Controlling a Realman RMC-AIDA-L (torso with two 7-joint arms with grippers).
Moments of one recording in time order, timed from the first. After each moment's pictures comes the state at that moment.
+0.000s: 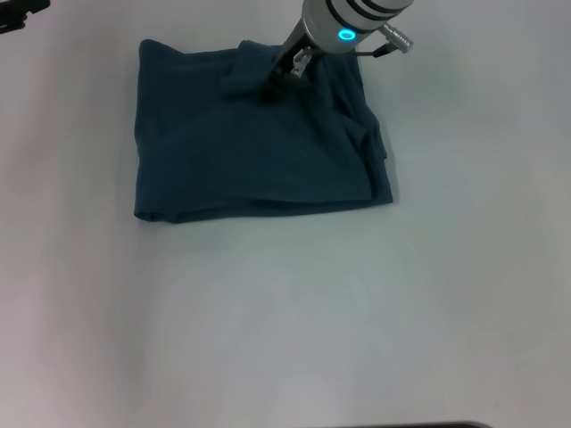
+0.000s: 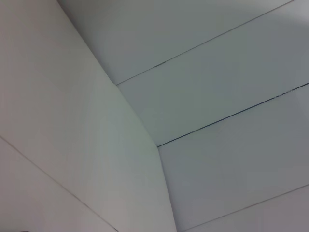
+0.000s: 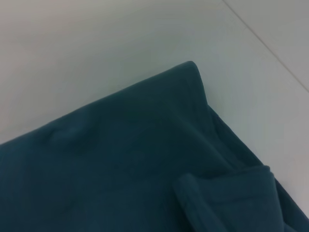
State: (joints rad) left arm -0.52 -2.04 -2.69 -0.85 -1.25 1.46 -2.51; right arm 1.20 2.11 -1.61 -0.49 -2.45 -0.83 2.49
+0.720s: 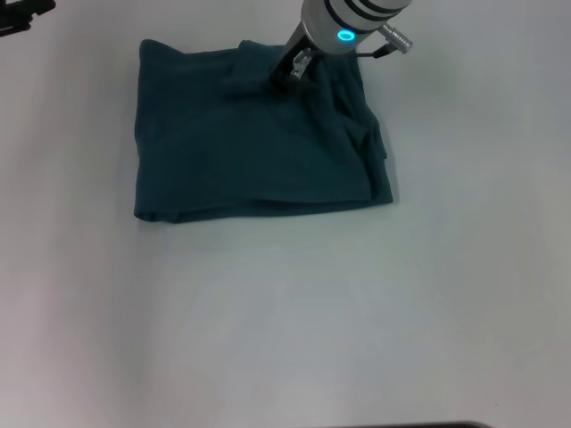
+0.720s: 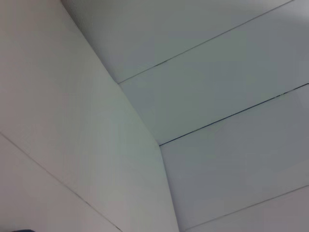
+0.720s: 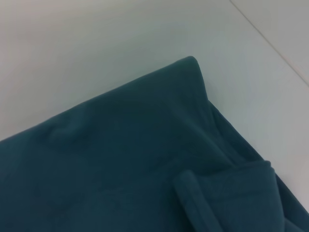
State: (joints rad) left arm -0.53 -2.04 -2.69 -0.84 -1.24 1.45 -2.51; right arm 1.21 2.11 -1.61 -0.49 -2.45 -0.84 2.51
